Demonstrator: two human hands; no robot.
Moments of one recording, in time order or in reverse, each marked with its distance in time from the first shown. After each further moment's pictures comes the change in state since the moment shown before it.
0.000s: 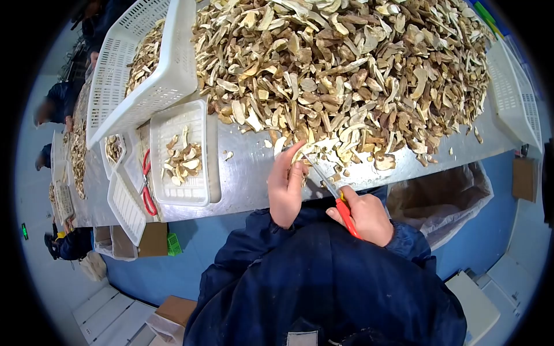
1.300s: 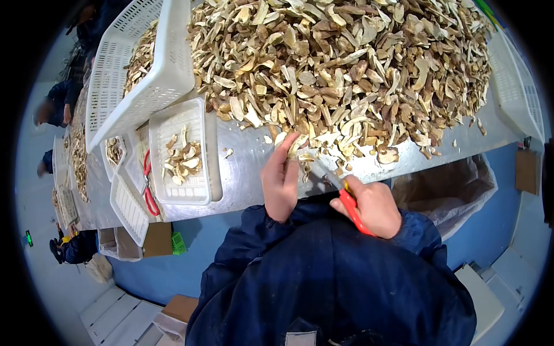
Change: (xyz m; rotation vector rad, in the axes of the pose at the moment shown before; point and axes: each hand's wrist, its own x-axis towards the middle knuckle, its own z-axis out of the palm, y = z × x) left_hand 0.009 -0.004 -0.012 0.121 -0.038 0.158; right_hand 0.007 0.001 -0.010 -0.035 0.065 -0.064
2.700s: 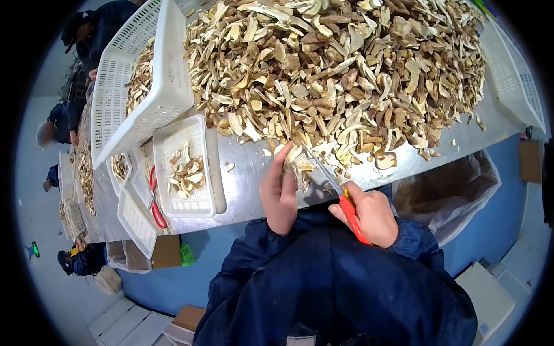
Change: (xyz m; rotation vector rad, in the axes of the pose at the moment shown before) left_hand -0.002 0.021 0.007 -0.104 0.073 -0.094; right_hand -0.003 -0.010 0.000 0.119 0.082 0.060
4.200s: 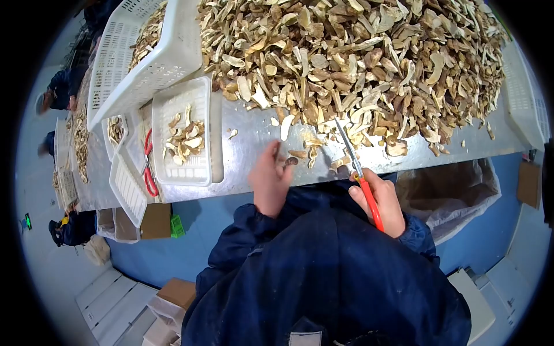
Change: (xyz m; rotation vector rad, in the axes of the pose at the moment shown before) left_hand -0.025 -0.061 -0.045 0.622 0.087 0.080; right_hand -0.010 0.012 0.001 0.296 -0.062 0.186
